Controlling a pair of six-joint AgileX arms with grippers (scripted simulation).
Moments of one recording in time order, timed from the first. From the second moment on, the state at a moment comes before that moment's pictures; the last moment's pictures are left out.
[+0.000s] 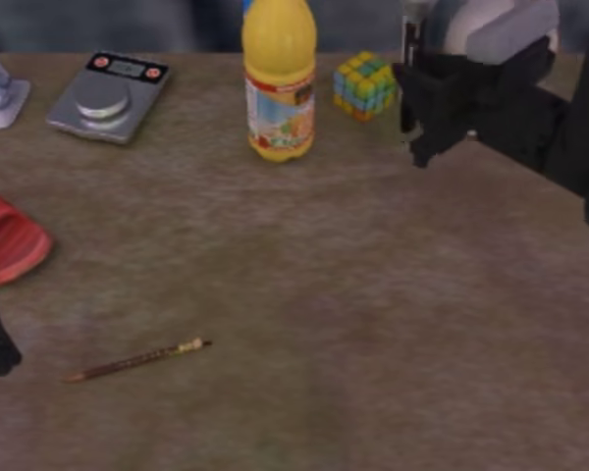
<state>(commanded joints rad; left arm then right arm) 0.00 0.00 0.00 0.00 0.00 0.00 0.33 1.75 0.83 0.83 -0.40 0.05</state>
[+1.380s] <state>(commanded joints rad) 0.00 0.00 0.00 0.00 0.00 0.00 0.62 1.52 0.82 0.76 -0.16 0.04</state>
